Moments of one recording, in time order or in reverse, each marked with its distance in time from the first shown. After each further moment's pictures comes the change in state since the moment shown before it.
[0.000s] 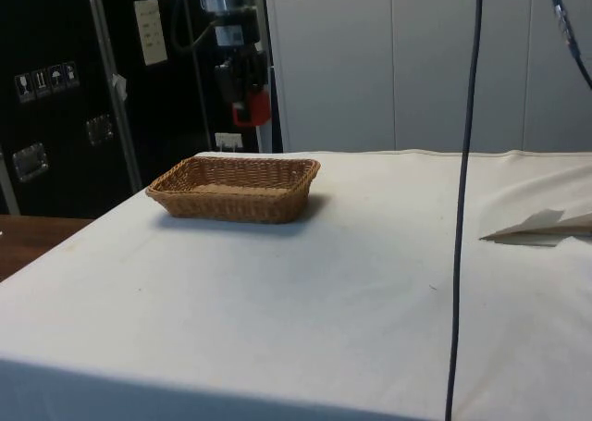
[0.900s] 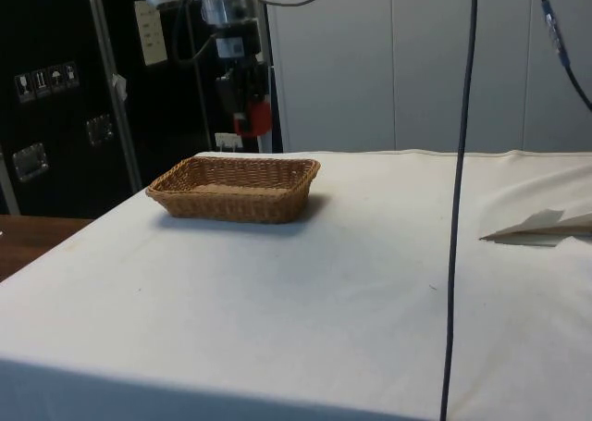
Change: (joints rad) arm 0.000 0.034 0.000 0.000 0.013 0.022 -0.001
